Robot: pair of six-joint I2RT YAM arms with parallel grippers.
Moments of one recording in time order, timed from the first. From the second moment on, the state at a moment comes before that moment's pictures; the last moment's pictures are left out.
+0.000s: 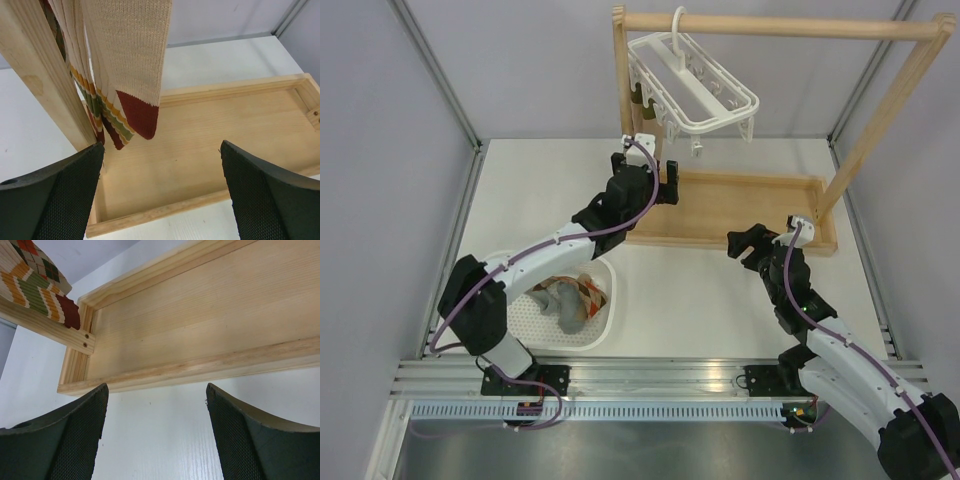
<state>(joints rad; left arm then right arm) -0.79 1.59 1.24 0.16 -0.42 -0.23 0.42 0.76 0.35 0.16 0.31 0.66</state>
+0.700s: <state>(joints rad) -0.74 1.70 1.34 0.19 -0.40 -0.21 0.38 0.78 0.35 0.16 0.29 0.64</state>
